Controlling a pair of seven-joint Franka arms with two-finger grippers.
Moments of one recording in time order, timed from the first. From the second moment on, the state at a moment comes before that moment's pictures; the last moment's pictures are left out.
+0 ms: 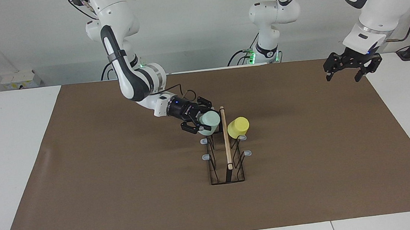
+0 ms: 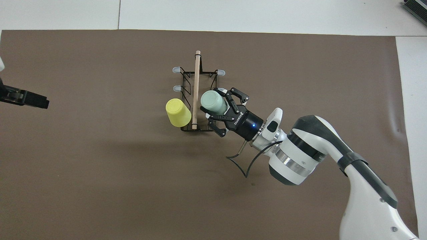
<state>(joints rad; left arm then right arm) -0.17 0.00 0.18 -1.66 0.00 1.69 0.26 0.16 0.27 0.30 -2.14 2.48 2.19 -2.72</state>
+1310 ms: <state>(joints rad) -0.09 -0.03 0.05 -1.62 0.00 1.61 0.15 0.16 0.30 0.29 -2.26 2.49 2.12 -2.72</state>
